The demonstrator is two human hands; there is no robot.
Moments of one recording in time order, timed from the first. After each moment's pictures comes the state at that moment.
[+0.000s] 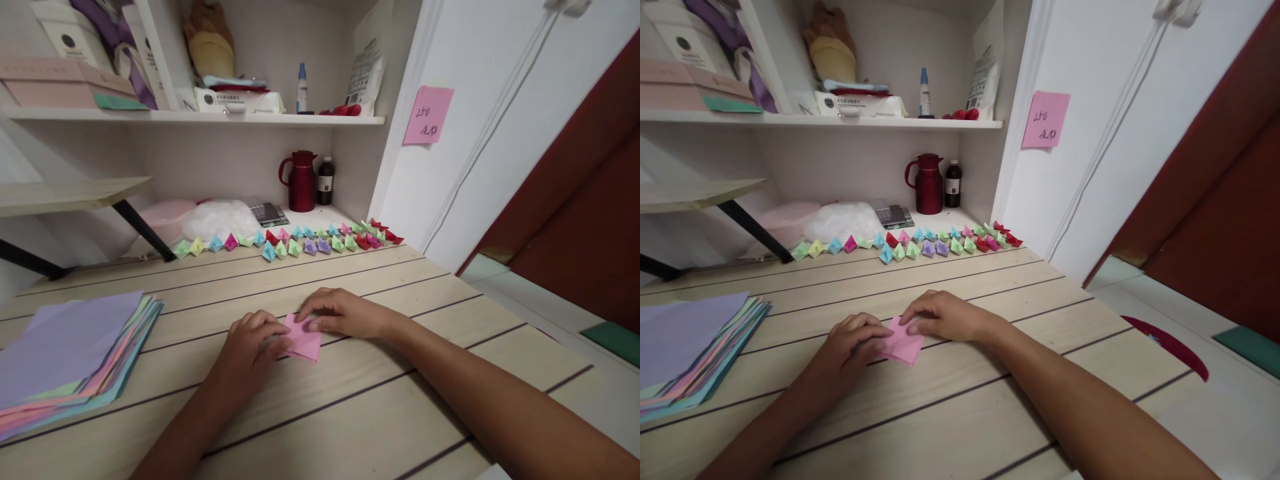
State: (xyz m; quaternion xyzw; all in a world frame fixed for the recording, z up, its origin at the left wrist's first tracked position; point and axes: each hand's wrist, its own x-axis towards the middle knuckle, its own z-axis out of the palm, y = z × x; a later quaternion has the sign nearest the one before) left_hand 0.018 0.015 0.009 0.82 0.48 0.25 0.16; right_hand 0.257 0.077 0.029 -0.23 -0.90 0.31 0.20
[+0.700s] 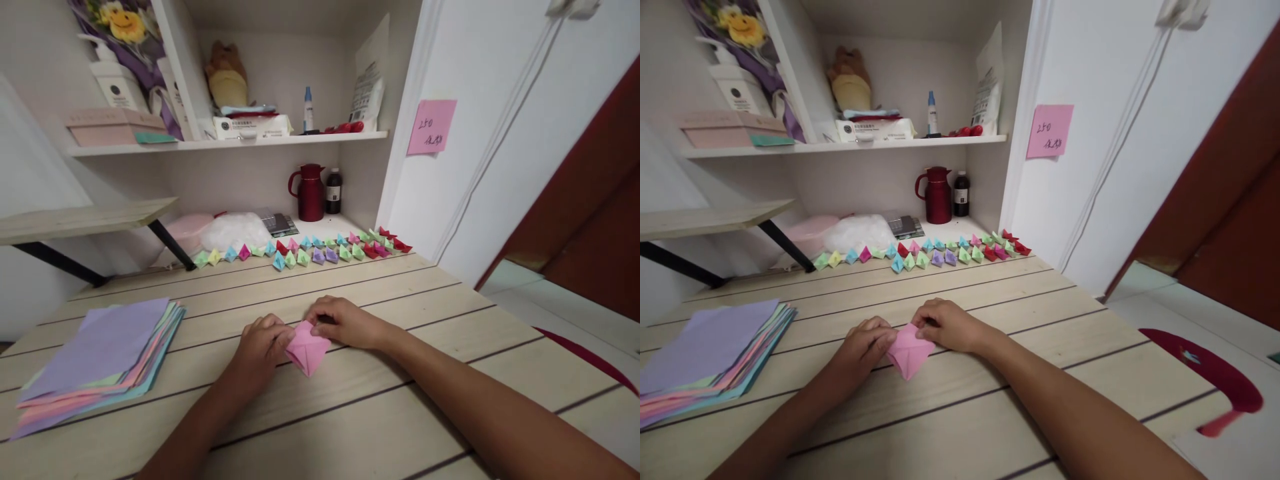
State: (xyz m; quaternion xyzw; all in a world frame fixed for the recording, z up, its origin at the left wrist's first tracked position) left_hand 0.023 0.018 0.019 0.80 0.53 0.21 0.17; right_hand 0.243 0.076 0.017 -0.28 -0.88 0.29 0.25
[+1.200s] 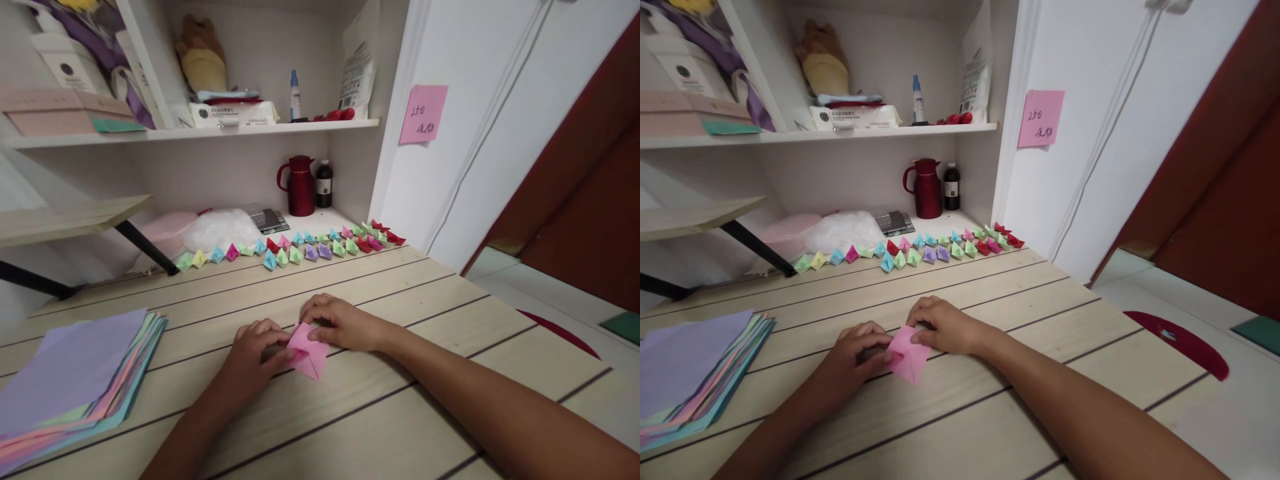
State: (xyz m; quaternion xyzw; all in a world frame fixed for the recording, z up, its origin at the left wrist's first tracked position) left_hand 0.018 0.026 0.024 0.82 0.49 0.20 0.22; right_hand 0.248 0.081 0.014 -0.27 -0.89 0.28 0.24
